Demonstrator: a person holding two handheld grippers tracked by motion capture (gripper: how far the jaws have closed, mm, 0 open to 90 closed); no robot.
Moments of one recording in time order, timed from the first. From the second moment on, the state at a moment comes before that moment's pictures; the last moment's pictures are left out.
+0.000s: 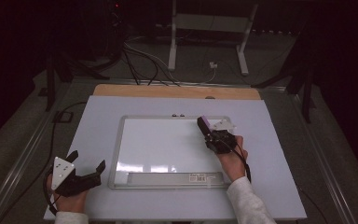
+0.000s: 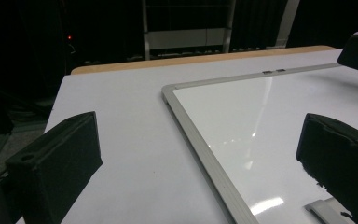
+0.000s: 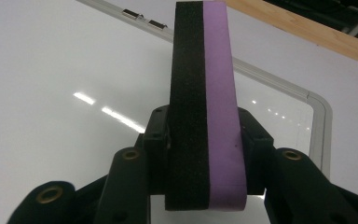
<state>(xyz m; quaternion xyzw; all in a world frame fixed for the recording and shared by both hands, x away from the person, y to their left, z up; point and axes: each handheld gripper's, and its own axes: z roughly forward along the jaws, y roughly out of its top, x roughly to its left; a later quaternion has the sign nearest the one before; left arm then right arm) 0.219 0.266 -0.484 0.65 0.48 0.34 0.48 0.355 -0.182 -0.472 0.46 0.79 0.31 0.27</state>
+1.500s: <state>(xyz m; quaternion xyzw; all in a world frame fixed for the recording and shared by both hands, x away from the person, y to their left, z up) 0.220 0.266 -0.484 0.65 0.48 0.34 0.48 0.371 -0.205 -0.475 0.53 0.74 0.30 0.29</state>
